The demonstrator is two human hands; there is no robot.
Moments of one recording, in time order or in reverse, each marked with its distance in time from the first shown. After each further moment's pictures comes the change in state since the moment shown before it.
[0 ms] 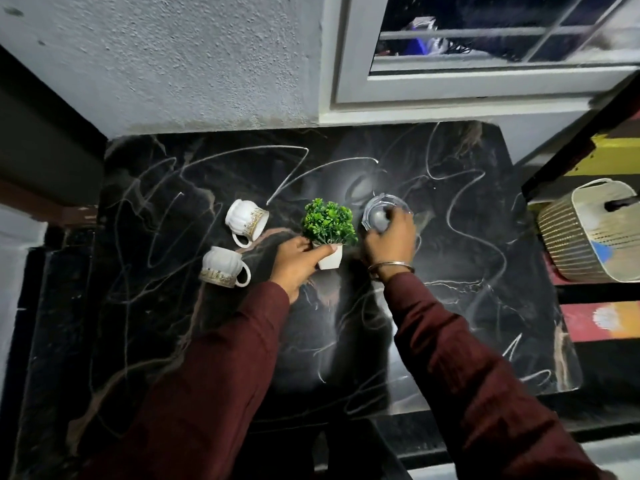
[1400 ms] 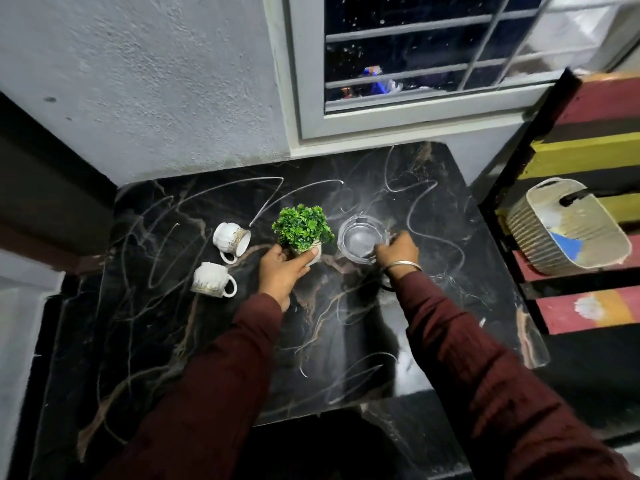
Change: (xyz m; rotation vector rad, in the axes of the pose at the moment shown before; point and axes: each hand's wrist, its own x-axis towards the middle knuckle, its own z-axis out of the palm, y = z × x) left_hand -0.051 0.006 0.027 -0.167 -0.001 0.174; right_hand -0.016 0.026 -0.095 0.182 -0.162 0.437
